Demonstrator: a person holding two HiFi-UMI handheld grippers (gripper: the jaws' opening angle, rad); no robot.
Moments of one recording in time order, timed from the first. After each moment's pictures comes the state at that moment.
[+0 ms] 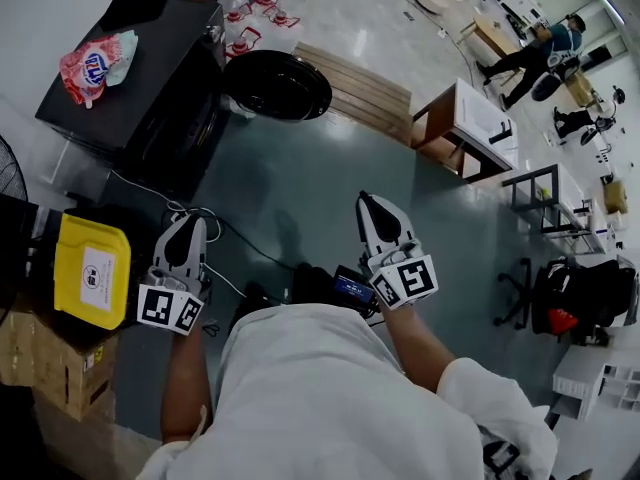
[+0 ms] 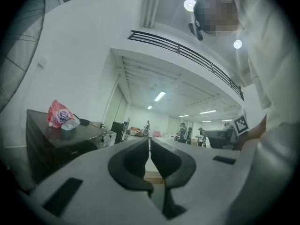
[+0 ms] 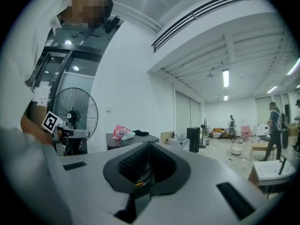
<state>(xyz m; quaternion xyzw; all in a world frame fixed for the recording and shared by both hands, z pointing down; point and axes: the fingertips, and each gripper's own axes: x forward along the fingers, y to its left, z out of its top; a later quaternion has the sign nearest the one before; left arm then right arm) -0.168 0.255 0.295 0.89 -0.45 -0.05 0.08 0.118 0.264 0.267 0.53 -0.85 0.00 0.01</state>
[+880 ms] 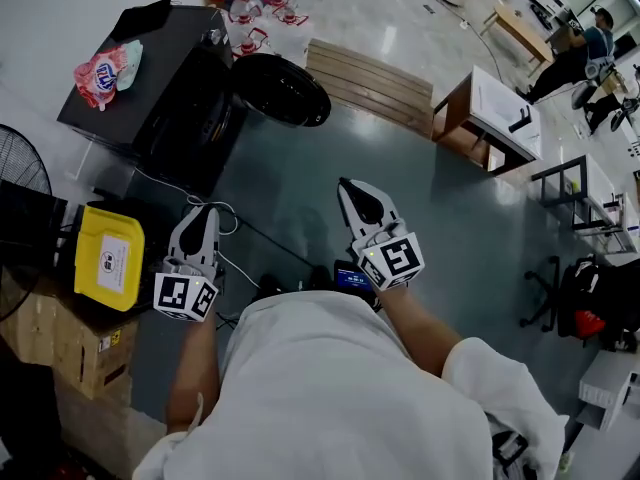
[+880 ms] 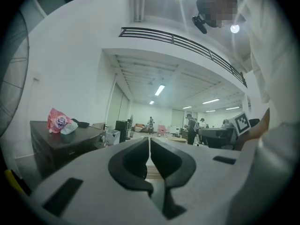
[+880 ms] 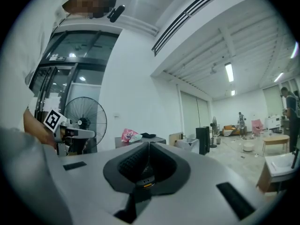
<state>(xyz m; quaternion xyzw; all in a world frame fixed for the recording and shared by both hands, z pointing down) -0.083 0.290 0.276 0.88 -0.48 0.01 0.05 0.155 0.282 0.276 0.47 -0.88 0.01 -0.02</state>
